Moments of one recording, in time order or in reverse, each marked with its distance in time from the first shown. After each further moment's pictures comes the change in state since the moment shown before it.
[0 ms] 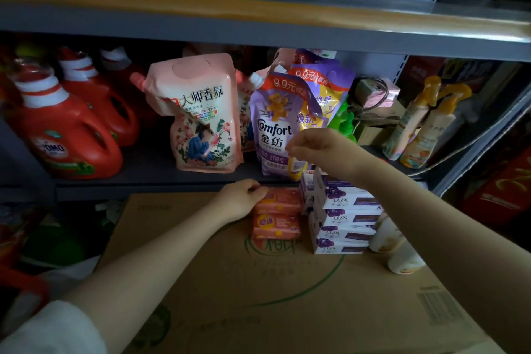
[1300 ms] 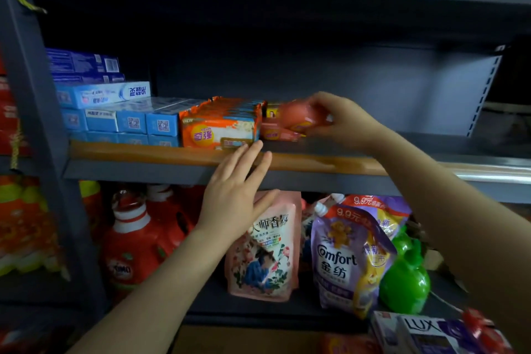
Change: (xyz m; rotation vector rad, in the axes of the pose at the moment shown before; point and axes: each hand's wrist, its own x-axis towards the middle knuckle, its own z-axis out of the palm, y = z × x) left_hand 0.000 0.020 -0.216 0.658 1.086 0.622; right_hand 0.157 -0.175 -0.070 -0.422 0.305 -0.476
